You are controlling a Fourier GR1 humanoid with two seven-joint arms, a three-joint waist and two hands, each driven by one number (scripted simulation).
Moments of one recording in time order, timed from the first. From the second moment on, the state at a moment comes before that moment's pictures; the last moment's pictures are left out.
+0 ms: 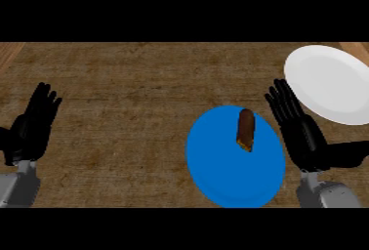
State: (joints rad) left arm -0.17 0.43 0.02 -1.31 0.43 0.14 -0.05; right arm -0.13 -0.19 0.13 -1.64 -0.28 -0.05 0.01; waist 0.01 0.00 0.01
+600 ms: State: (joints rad) left arm -0.10 0.33 -0.15 -1.31 0.35 0.16 0.05; right arm -0.35 -0.55 -0.01 -1.57 0.20 -0.29 0.22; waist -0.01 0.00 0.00
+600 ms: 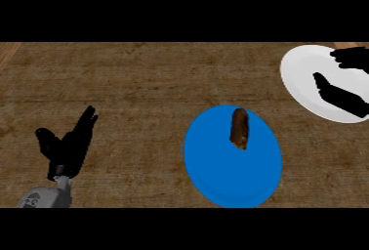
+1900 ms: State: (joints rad) left arm -0.04 0.26 -0.22 -1.43 0.27 0.18 0.16; right arm -0.56 -0.56 0.36 -1.76 0.42 0.23 0.99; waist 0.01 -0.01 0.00
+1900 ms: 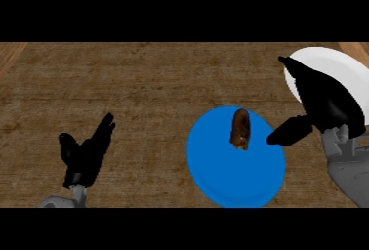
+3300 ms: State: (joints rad) left arm 0.00 0.23 -0.17 -1.47 0.23 0.14 0.18; right arm -0.53 -0.26 0.45 -1.46 0.72 0.25 1.01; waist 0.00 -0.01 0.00
